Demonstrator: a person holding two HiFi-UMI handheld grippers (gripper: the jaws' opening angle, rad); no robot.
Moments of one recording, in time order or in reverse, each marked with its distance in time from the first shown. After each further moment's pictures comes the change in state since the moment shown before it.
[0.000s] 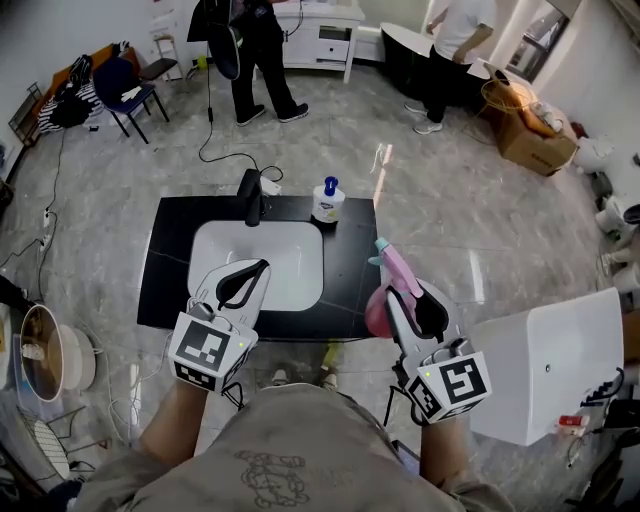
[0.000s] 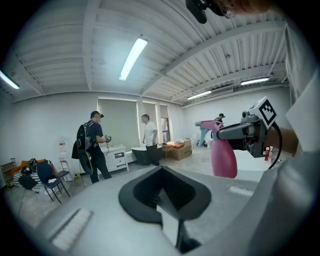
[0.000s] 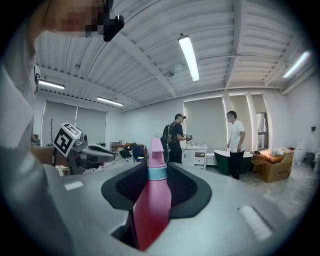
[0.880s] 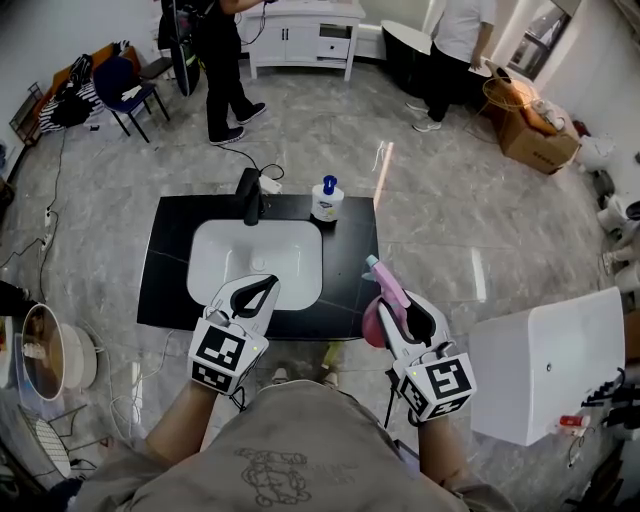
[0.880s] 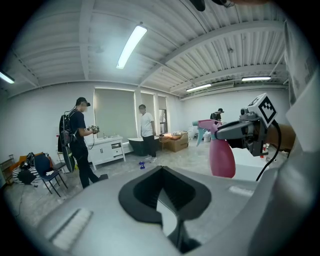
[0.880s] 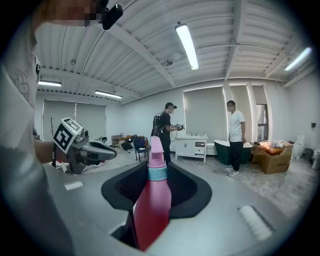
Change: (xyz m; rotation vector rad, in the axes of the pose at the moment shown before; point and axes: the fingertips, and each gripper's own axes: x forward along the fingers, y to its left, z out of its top) left arm 0.014 -0.025 -0.042 -0.023 0.112 -0.038; right arm -0.001 -0.002 -0.050 0.032 0.112 0.003
